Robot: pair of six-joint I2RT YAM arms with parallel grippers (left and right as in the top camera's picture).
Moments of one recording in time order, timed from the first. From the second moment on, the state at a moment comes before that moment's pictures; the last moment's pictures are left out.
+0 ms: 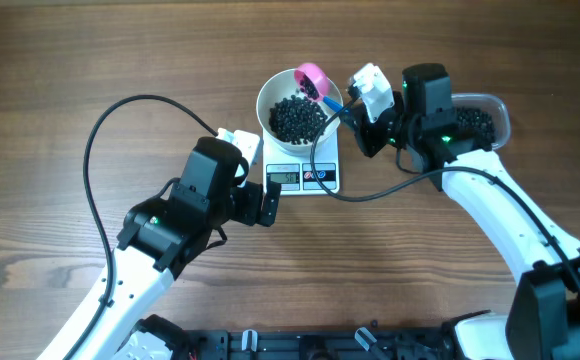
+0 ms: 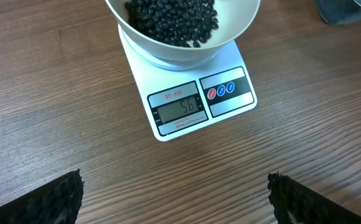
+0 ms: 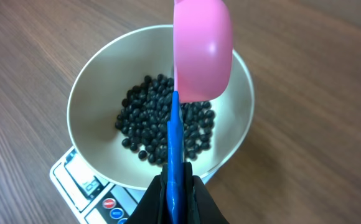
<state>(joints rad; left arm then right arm) -0.51 1.11 0.91 -0.70 0.03 -0.20 0.27 1.56 1.04 -0.22 -0.44 -0.29</state>
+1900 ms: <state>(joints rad) -0.51 1.11 0.91 -0.70 0.03 -0.20 0.22 1.50 1.04 -0.14 -0.40 -0.32</state>
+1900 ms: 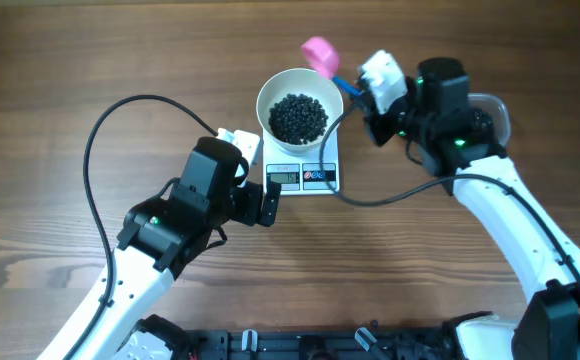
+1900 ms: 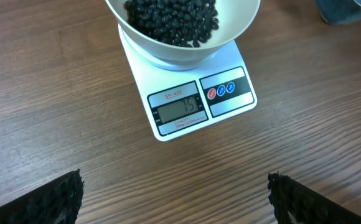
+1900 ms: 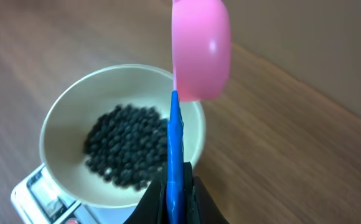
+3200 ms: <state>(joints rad) -0.51 1.11 0.91 -0.70 0.03 -0.20 -0.27 1.33 1.04 -0.74 -0.23 -0.16</state>
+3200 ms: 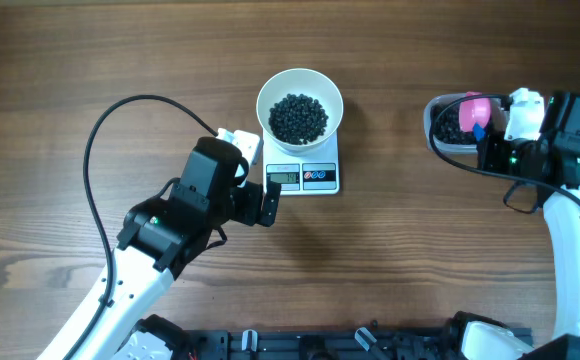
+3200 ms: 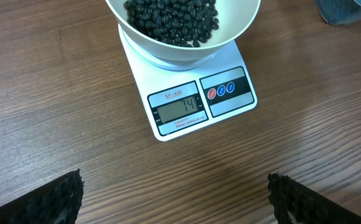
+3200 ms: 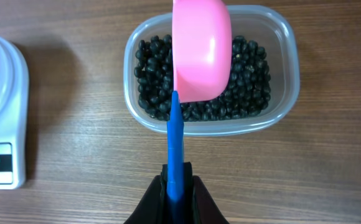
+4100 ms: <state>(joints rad) -0.51 1.11 0.91 -0.70 0.03 -0.20 -0.27 1.52 1.04 -0.67 -0.30 -0.22</state>
